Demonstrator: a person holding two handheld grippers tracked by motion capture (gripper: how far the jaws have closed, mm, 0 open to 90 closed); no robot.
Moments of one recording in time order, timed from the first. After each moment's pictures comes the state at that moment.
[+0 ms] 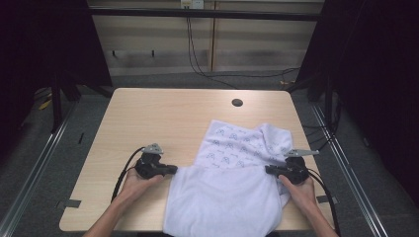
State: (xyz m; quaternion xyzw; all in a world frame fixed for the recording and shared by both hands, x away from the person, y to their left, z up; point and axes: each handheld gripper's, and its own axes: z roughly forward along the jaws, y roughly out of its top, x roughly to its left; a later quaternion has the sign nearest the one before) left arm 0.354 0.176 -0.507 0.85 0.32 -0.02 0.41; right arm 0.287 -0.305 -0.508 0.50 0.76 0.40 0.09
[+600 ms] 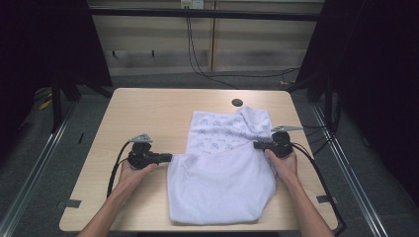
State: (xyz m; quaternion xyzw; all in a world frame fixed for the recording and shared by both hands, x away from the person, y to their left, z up) left arm 0.367 0.198 -0.488 0.80 0.35 -0.02 0.49; right arm 0.366 -0.285 -0.498 0.49 0.74 0.44 0.11
